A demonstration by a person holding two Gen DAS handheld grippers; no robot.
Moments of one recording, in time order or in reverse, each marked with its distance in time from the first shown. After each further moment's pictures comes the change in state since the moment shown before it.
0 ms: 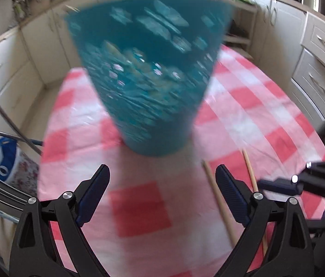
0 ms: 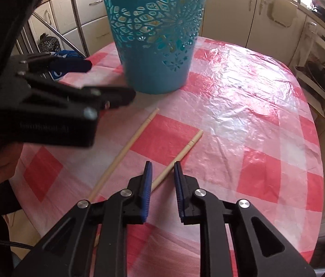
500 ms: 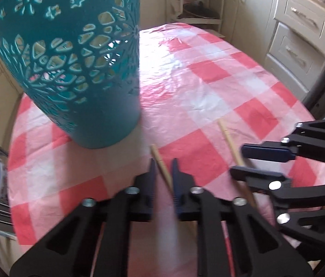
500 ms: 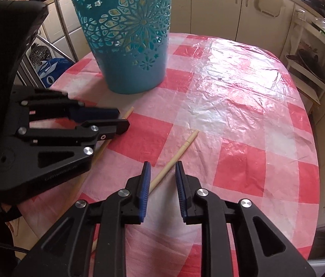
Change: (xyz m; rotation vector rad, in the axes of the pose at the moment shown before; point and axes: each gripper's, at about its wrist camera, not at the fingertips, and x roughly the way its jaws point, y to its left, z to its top) left arm 0.018 -0.042 -0.010 0.112 0.053 -0.130; right arm -0.005 -0.028 -0.004 0.088 -0.006 -0.008
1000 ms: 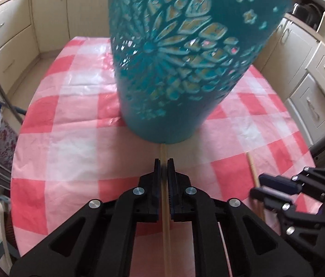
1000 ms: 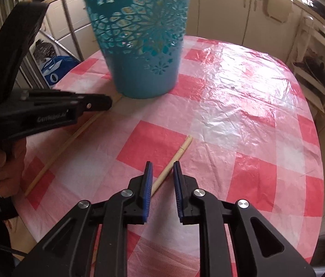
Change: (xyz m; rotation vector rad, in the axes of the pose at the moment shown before) left arm 0.000 0.066 -0.005 -0.304 -0.022 0.018; right arm 0.007 0.013 0.011 -0.025 0.002 0.016
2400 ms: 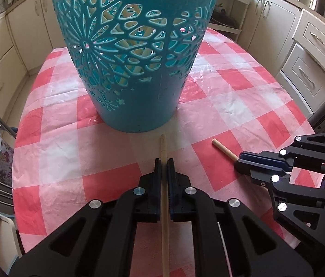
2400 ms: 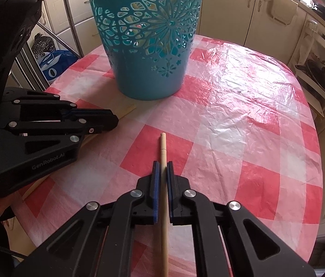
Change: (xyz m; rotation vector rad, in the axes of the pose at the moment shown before) left arm -0.002 -0.027 -0.007 0.169 0.033 0.006; right arm 0.008 0.013 0.010 -0.045 0.024 -0.025
